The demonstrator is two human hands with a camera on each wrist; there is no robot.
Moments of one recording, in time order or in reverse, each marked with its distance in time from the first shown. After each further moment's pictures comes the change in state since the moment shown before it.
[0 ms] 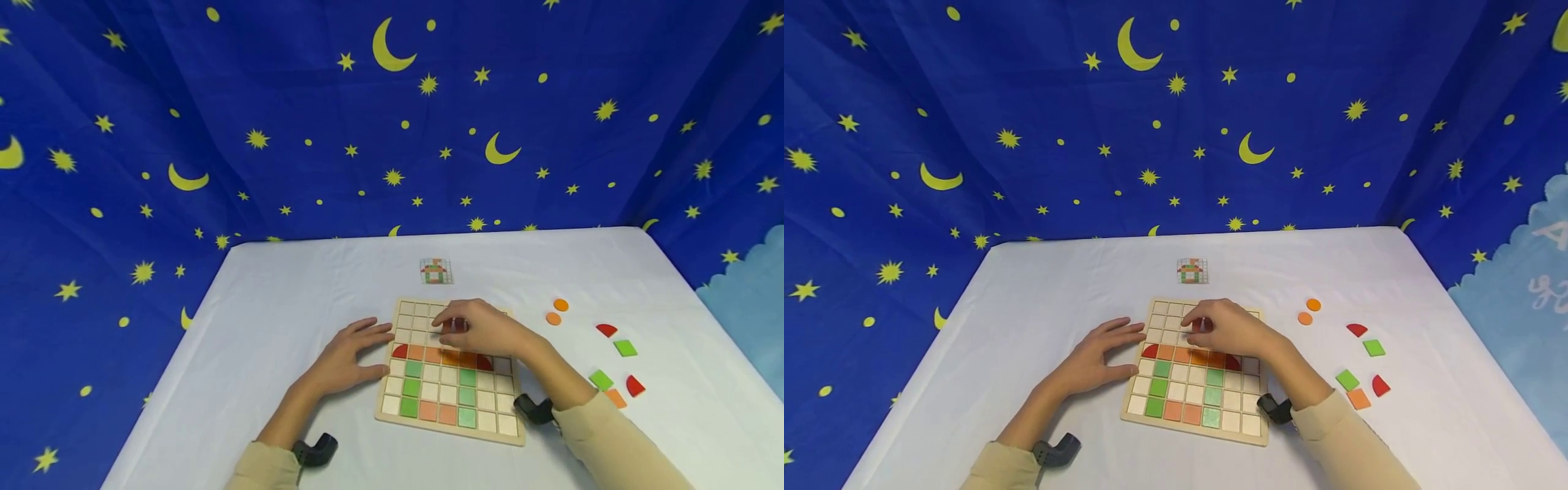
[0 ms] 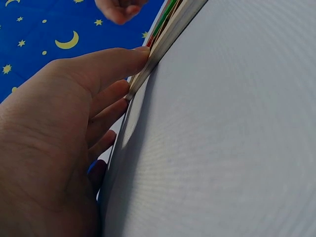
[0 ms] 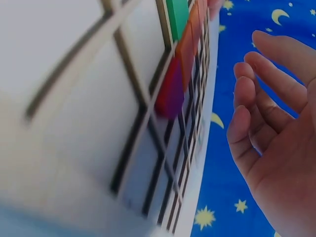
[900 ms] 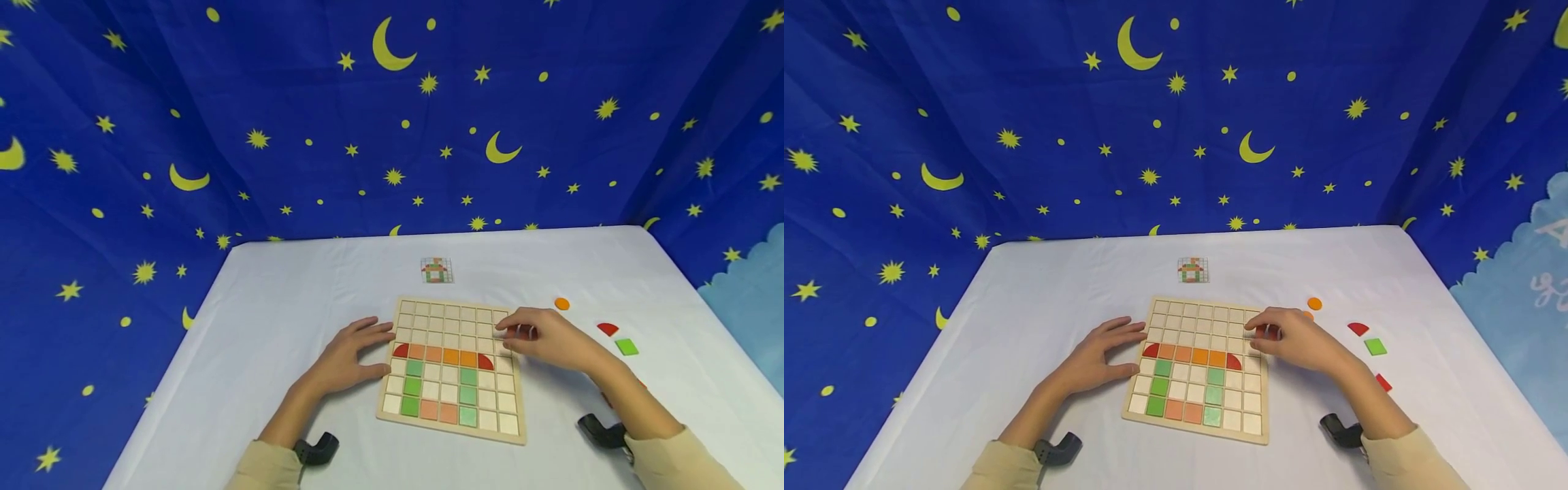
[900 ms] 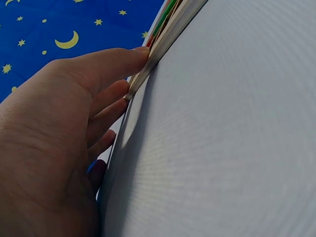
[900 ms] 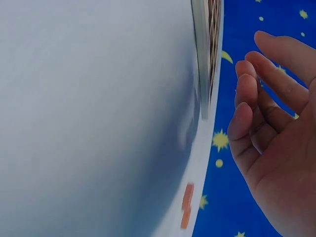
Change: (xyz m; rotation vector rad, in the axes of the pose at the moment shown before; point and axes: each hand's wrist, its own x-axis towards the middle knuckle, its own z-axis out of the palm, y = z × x) left_hand 0.000 0.000 -0.001 -0.006 0.000 0.005; right_hand -0.084 0.040 -0.029 -0.041 0.143 0.185
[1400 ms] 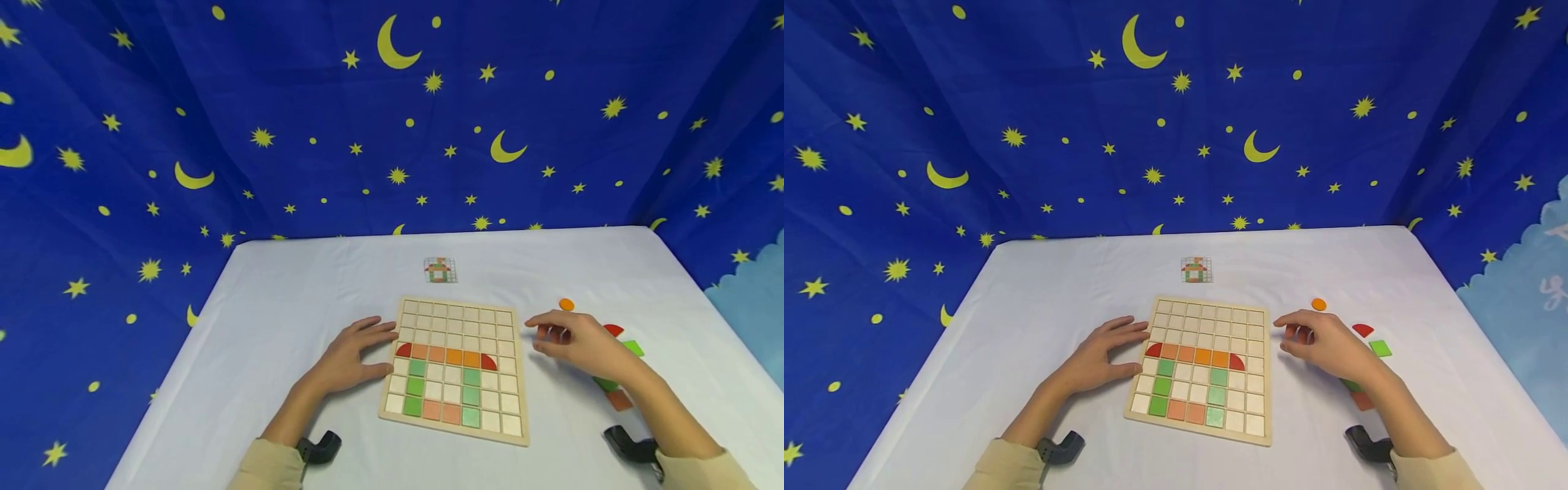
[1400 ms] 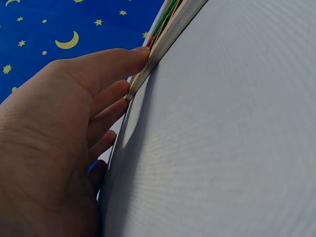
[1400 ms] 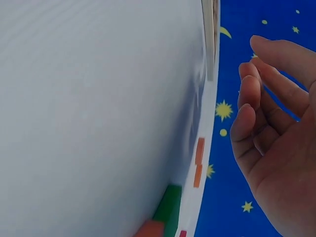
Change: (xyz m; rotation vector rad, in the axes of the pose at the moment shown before) left_hand 0.000 0.000 0.000 0.012 -0.007 0.009; right_hand -0.029 0.020 -0.011 -0.054 0.088 0.100
